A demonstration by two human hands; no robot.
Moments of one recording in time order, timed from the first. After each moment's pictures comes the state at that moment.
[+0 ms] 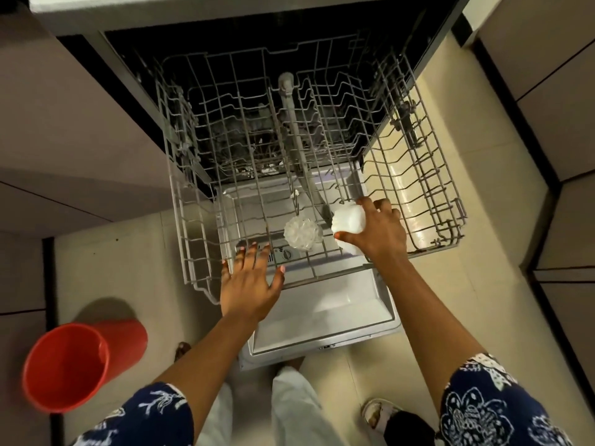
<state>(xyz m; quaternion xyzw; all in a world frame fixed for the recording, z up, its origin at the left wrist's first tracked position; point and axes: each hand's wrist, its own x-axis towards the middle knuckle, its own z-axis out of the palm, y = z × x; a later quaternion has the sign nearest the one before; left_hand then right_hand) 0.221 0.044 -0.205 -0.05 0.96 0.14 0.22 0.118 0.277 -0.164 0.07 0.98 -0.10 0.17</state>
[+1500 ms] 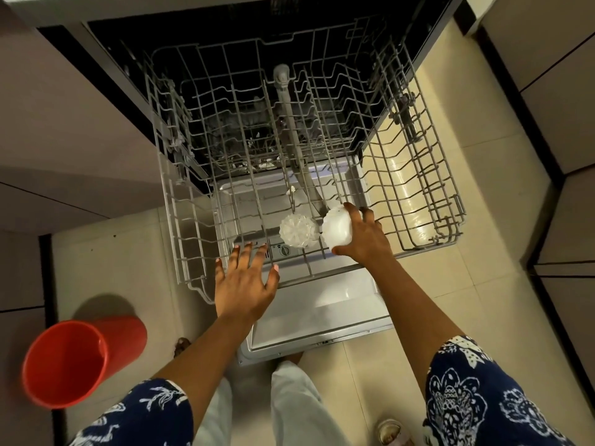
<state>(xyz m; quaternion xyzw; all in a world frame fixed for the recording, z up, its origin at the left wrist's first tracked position) 0.221 0.046 -0.207 -0.06 0.97 0.12 0.21 0.123 0.282 -0.218 0.04 0.95 -0.16 0.25</state>
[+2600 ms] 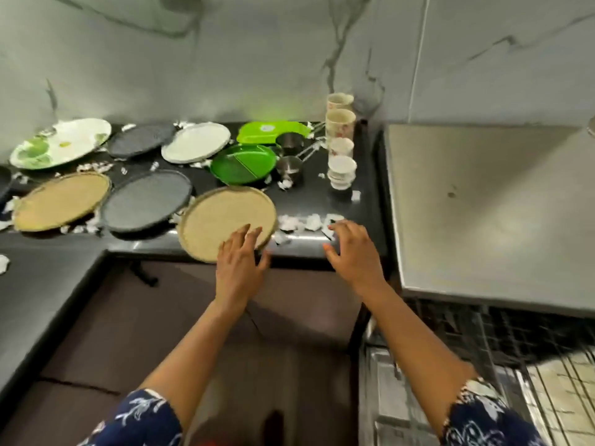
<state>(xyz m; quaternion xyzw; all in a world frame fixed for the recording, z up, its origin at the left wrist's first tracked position) 0.060 -0.414 0.071 -0.20 0.95 0.16 -0.16 -0.046 -0.217 0.074 -0.28 0.91 -0.29 -0.07</state>
